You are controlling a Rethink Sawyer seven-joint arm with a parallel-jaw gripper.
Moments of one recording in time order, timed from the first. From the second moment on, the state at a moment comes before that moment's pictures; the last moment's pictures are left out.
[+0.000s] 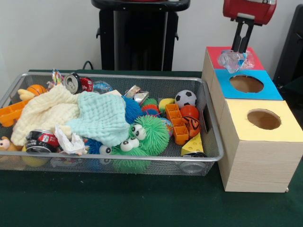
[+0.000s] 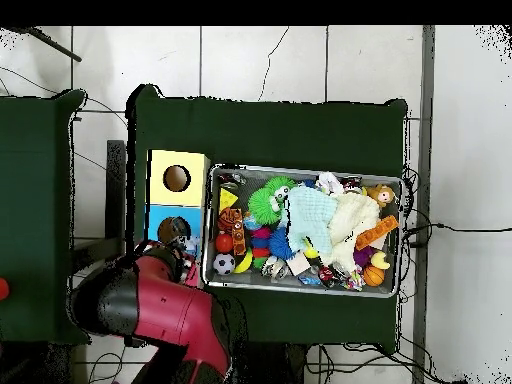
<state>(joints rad) 0.42 -0.74 -0.43 1.86 0.43 0.37 1.84</state>
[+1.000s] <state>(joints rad) 0.46 -0.74 -0.48 1.80 0.43 0.47 1.91</state>
